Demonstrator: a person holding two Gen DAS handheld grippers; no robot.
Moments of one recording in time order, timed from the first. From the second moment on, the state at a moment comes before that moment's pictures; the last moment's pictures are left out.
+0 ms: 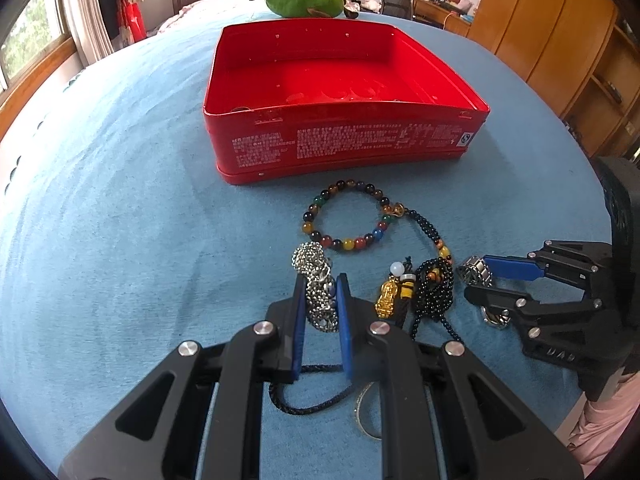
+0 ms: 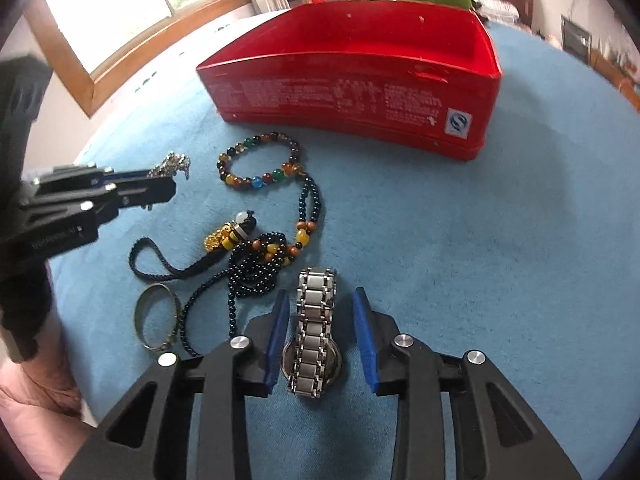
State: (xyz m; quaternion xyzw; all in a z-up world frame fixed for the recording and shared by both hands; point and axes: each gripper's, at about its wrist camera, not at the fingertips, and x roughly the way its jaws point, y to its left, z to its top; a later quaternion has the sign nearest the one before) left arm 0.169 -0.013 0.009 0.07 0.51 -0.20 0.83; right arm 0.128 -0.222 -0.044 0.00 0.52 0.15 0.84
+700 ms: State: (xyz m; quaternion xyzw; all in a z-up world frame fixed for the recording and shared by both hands) left arm 0.171 -0.008 0.024 0.06 0.50 -0.19 0.84; right arm 0.115 -0.264 0.027 0.08 0.44 0.16 0.88
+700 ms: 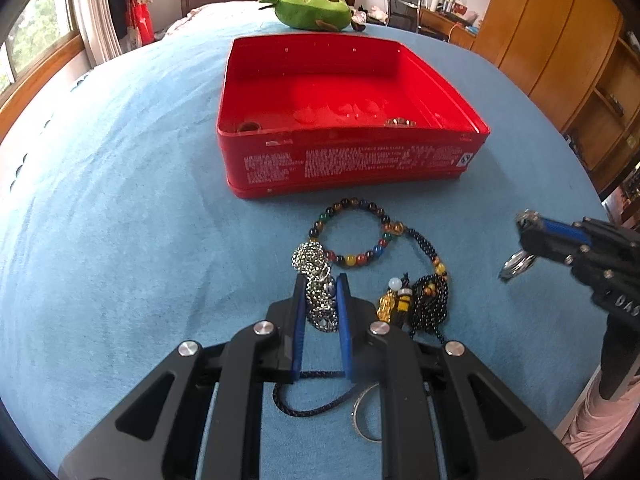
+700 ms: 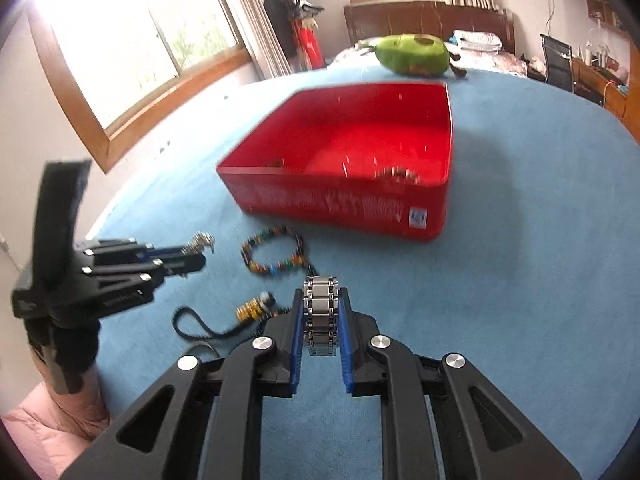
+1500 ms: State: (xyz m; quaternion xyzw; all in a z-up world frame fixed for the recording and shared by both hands) left arm 0.335 -0.058 0.048 0.03 0.50 -0.16 0.85; right arm 0.307 -0.251 0.042 0.08 0.43 0.10 0.89
